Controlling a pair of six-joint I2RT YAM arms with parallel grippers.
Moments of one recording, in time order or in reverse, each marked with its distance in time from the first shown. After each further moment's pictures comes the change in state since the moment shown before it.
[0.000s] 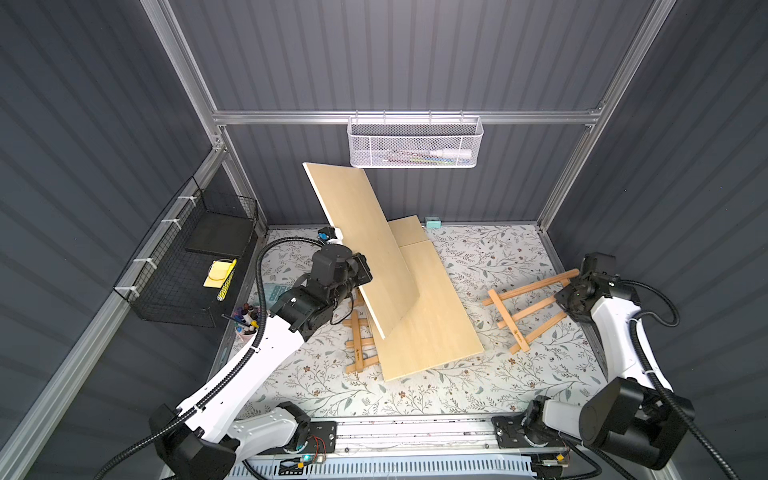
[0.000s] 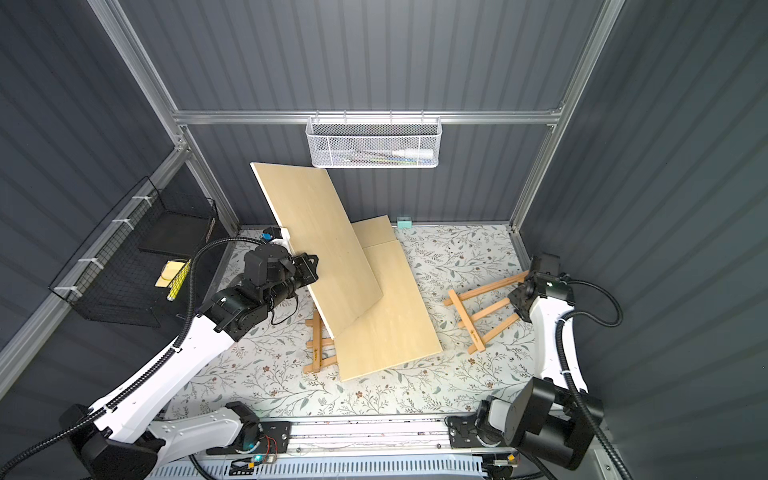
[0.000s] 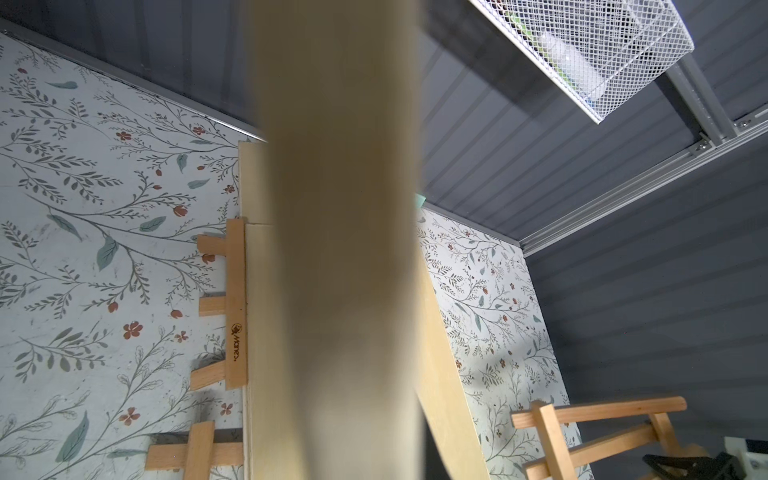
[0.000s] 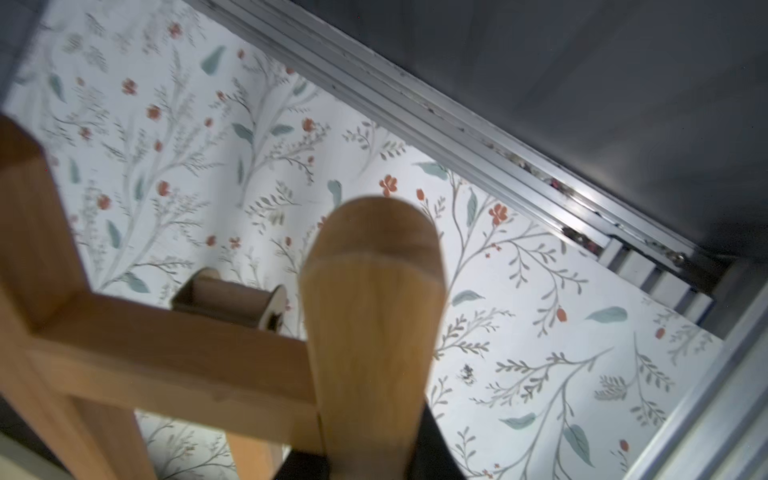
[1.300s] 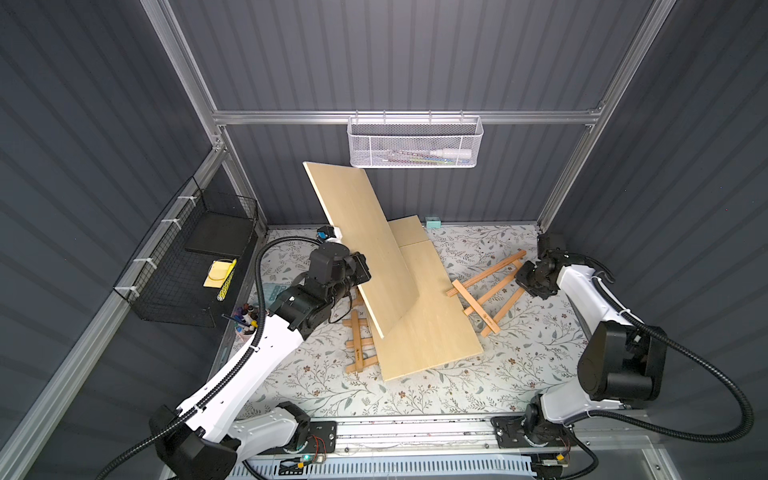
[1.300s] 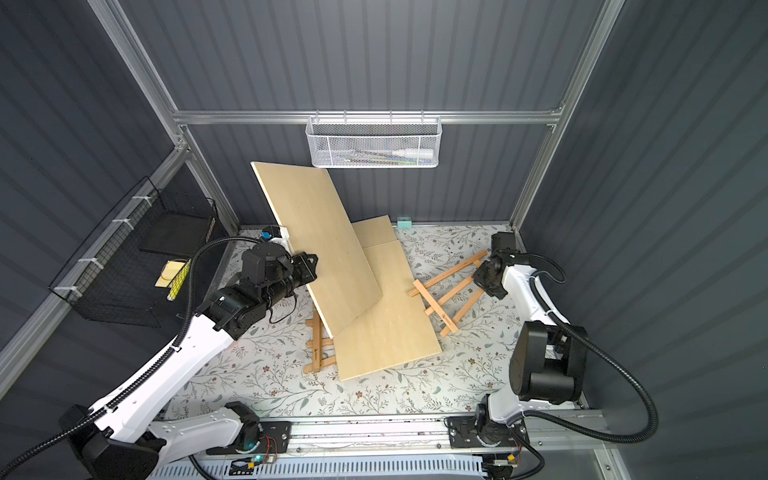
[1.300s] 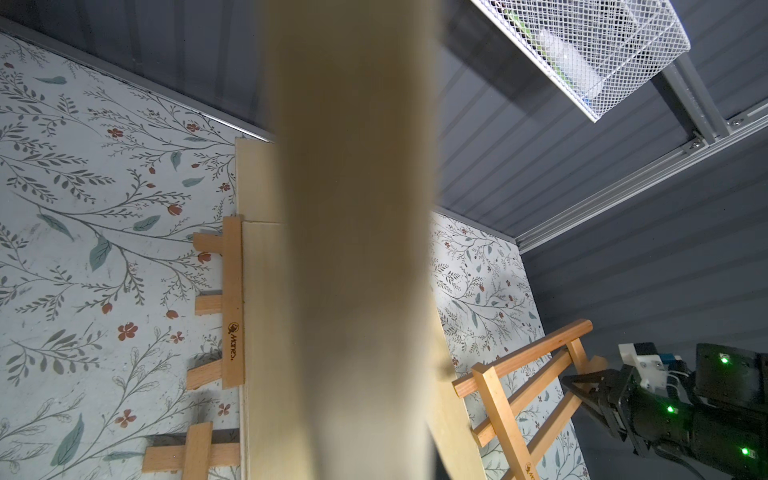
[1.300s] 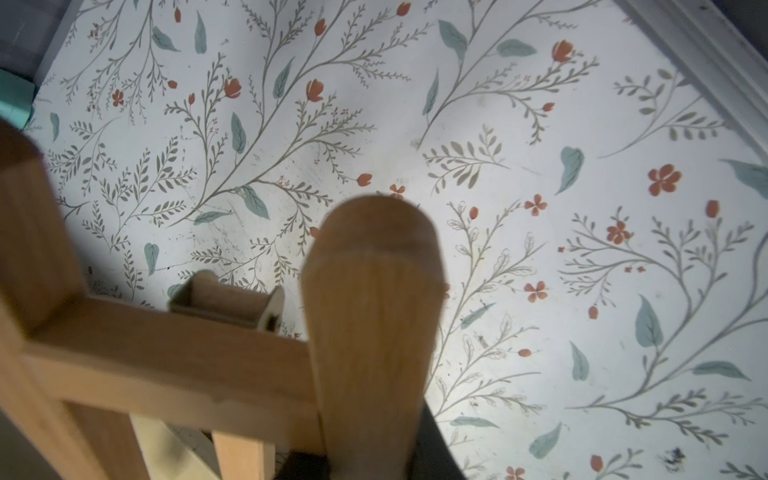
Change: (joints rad) left arm 0.008 0.002 0.001 0.003 0.042 0.005; right arm 0.235 0.309 0.110 0.121 -0.108 0.024
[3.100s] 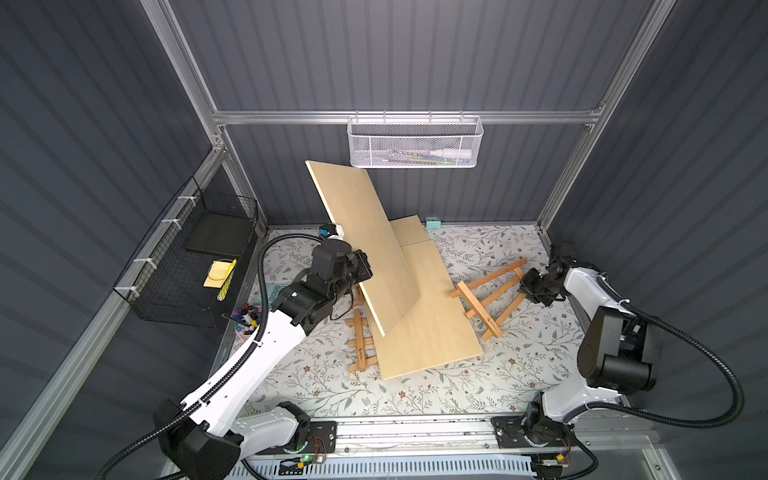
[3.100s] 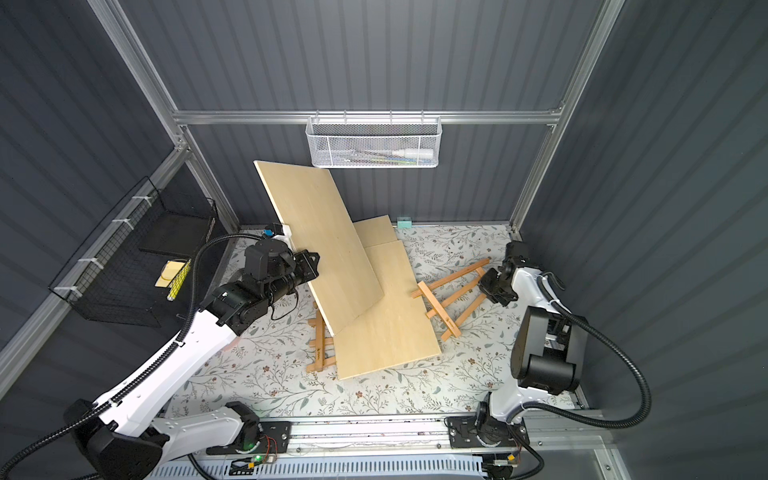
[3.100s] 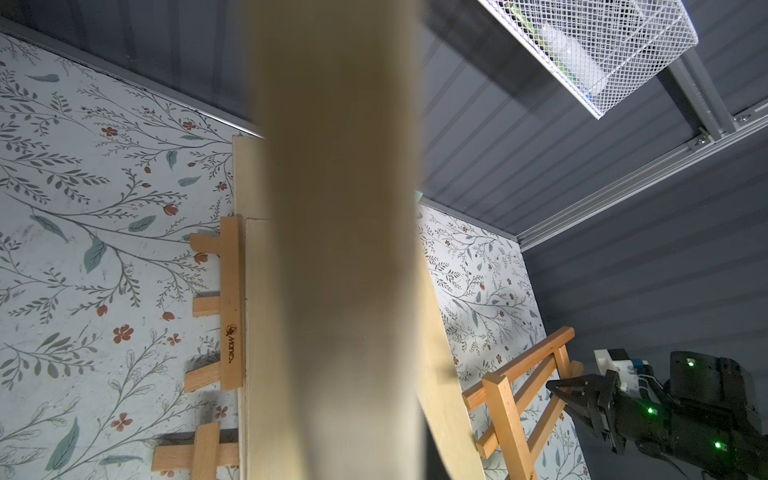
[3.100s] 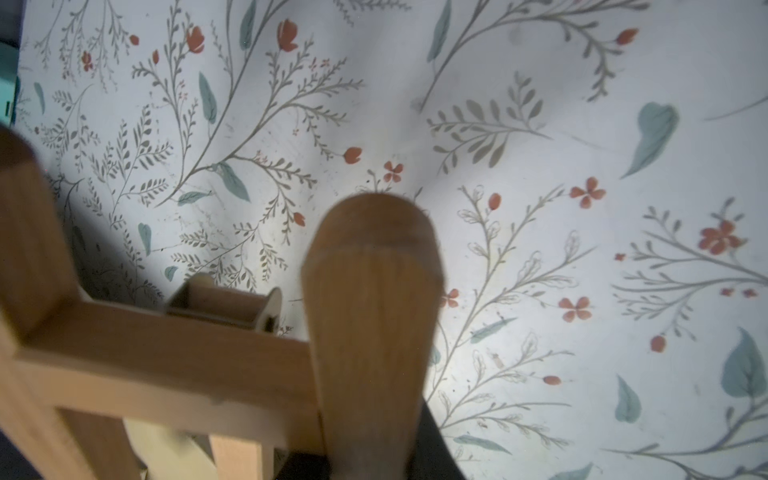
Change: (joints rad) left arm 0.005 0.032 0.028 -0.010 0.010 0.003; right arm -0.113 0.081 -0.053 0.056 -0.219 -0.066
